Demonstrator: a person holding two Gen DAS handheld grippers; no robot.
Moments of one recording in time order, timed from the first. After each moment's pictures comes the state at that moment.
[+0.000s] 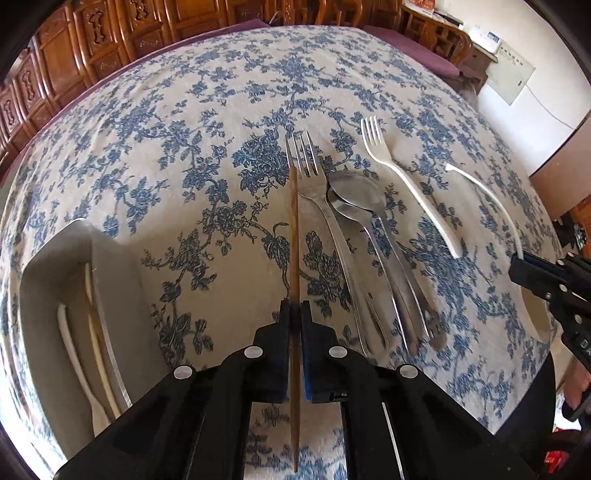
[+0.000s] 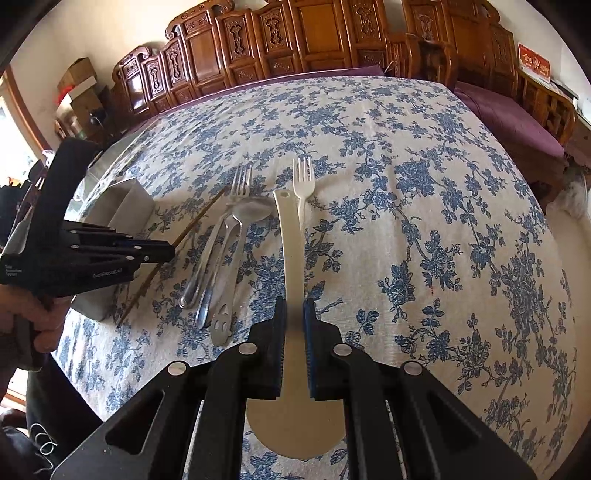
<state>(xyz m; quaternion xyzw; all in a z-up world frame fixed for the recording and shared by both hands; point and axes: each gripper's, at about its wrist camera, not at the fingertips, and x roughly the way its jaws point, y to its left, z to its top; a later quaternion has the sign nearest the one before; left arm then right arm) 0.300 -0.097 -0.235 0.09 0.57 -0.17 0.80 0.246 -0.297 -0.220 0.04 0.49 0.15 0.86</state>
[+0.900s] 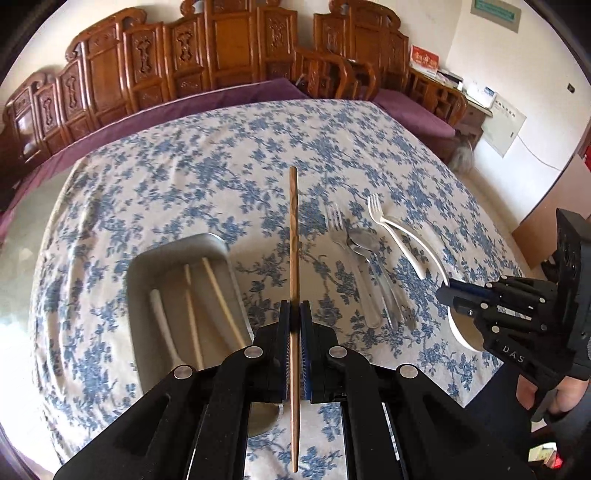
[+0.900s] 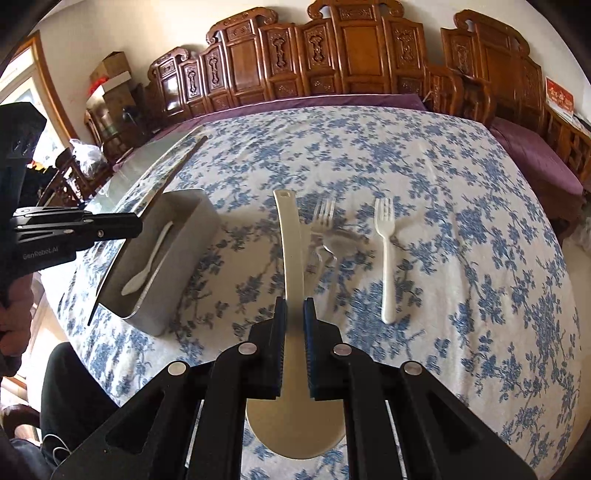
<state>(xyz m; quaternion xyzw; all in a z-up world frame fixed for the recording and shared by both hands) 0.245 -0.022 -0.134 0.04 0.48 -0.15 0.86 0.233 -0.223 -0.182 0.01 0.45 0.20 0.87</state>
